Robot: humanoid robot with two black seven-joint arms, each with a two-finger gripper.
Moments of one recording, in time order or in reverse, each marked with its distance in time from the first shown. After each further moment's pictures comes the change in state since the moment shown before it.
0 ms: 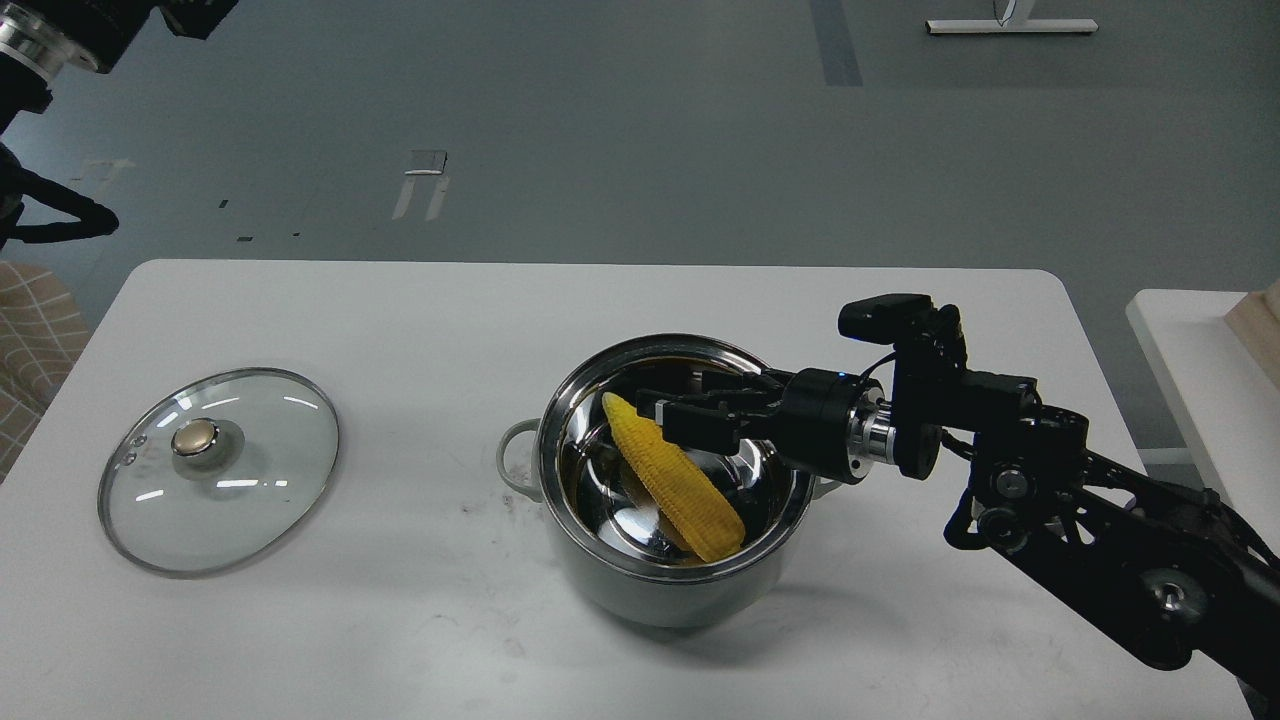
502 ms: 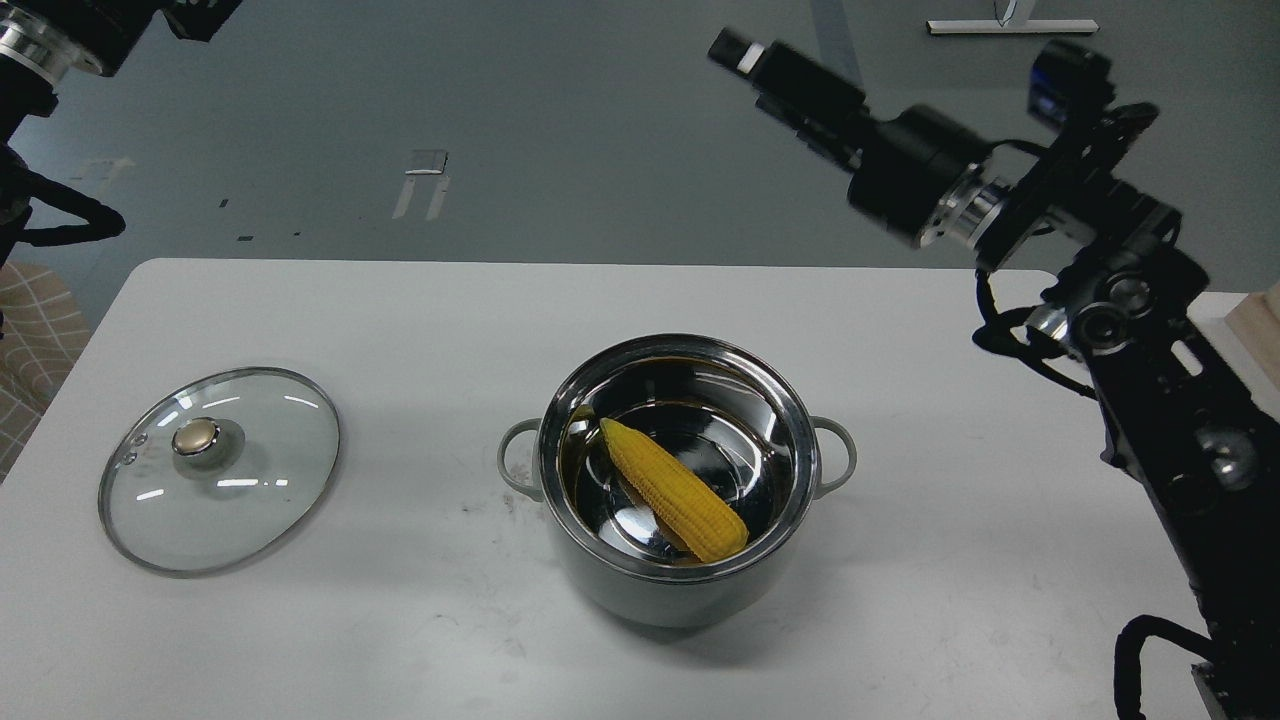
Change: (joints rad) left arm 0.006 -0.017 -0.003 0.014 -0.011 0.000 -0.007; right arm 0.137 0.231 0.645 -0.171 0.261 -0.015 -0.004
